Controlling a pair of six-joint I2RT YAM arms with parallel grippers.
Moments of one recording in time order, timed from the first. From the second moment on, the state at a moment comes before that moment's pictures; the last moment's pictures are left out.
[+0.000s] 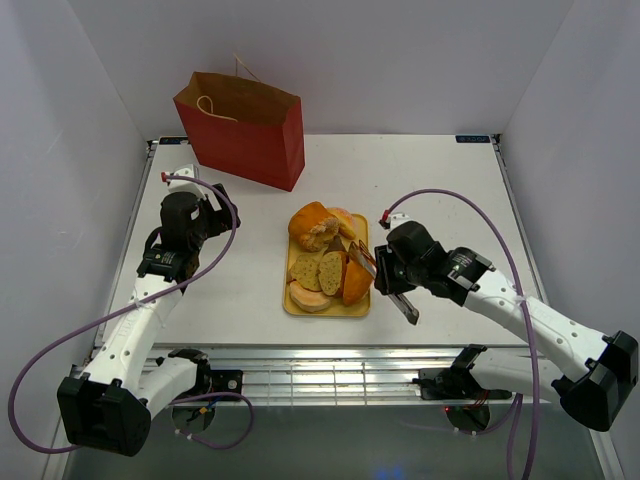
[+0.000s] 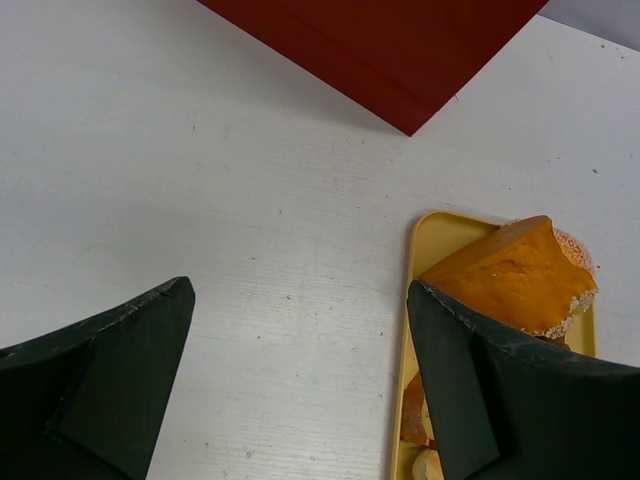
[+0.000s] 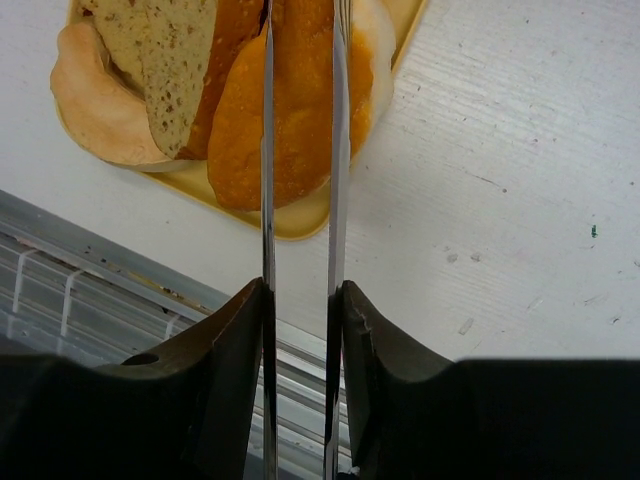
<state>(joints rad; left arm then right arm) -0.19 1.00 0.85 -0.25 -0.17 -0.34 0.83 1.06 0.93 -0.76 0.10 0.45</state>
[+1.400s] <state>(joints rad) -0.19 0.97 0.85 -0.25 -0.25 -0.34 0.82 1.30 1.53 -0.67 0.13 0.26</state>
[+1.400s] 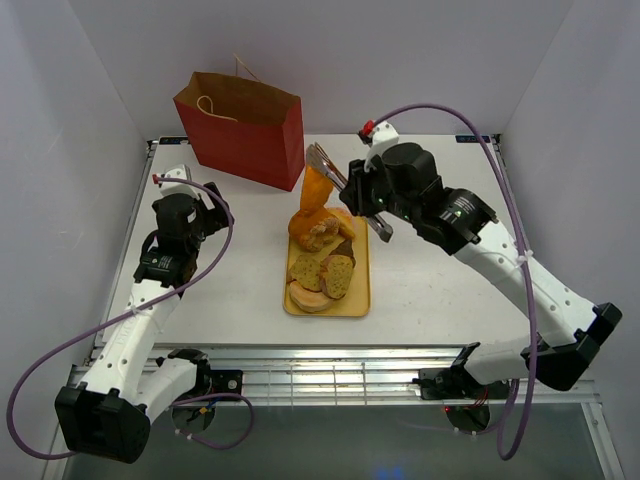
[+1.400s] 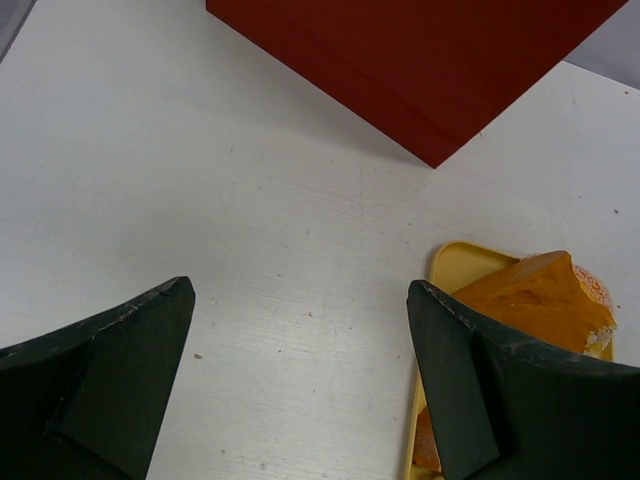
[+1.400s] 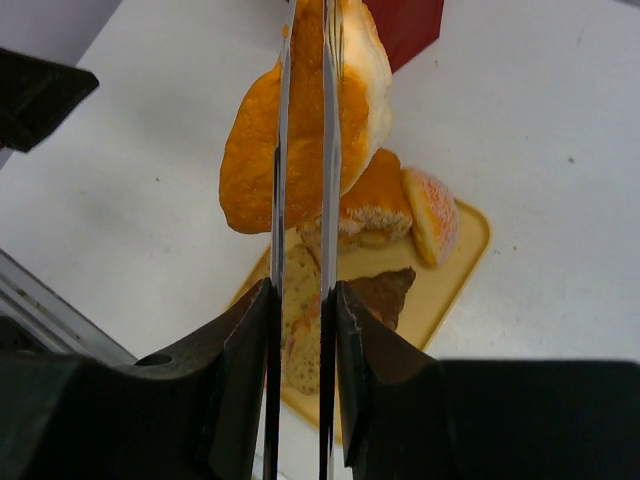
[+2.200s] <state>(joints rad) -0.19 0.99 0.85 -0.24 -0.25 -0.37 0.72 1.94 2.16 -0.19 0.12 0.12</state>
